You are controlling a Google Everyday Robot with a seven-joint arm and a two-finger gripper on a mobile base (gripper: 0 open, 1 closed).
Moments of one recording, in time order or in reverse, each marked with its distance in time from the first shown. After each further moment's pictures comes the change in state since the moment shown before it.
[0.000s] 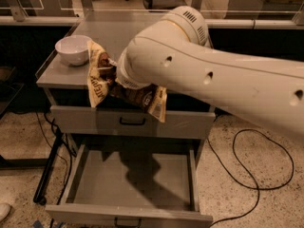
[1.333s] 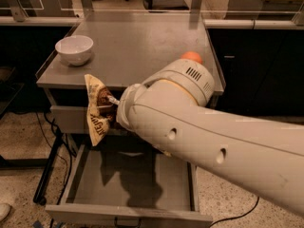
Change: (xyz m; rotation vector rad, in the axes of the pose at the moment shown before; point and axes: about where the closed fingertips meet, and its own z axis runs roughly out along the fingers) arm 0.030 0.088 -0.022 -0.023 0.022 -0.049
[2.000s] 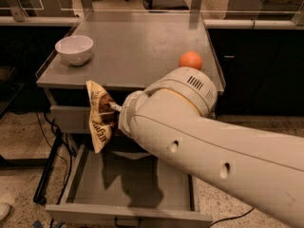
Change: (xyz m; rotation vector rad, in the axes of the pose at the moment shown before) arm 0.007 0.013 -0.004 -0.007 0.018 0.006
